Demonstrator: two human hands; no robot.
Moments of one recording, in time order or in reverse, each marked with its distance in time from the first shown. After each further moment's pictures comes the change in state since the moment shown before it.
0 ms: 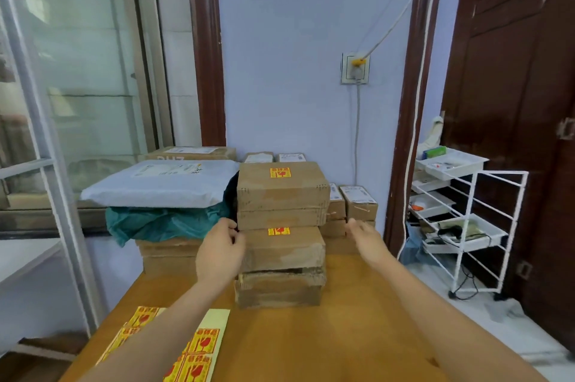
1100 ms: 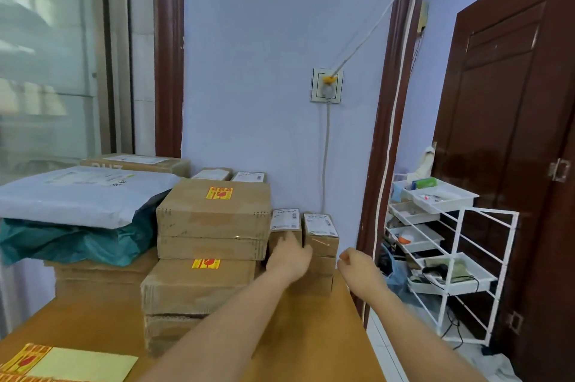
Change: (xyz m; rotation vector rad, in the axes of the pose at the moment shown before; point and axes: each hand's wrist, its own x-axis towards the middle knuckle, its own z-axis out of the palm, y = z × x) left_hand 0.037 0.167 0.193 -0.043 -0.496 -0.140; right_hand 0.075 0.056 -0.088 -0.492 0.006 -0.131
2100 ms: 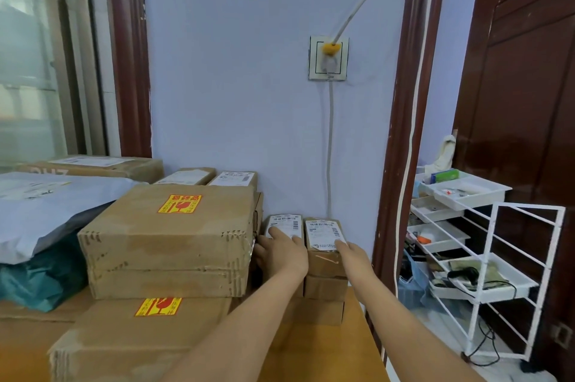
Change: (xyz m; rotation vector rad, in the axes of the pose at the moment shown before) left_hand 0.109 -0.004 0.043 0.035 0.325 -0.246; right_hand 0.130 0.022 0.057 0.748 -0.014 0.281
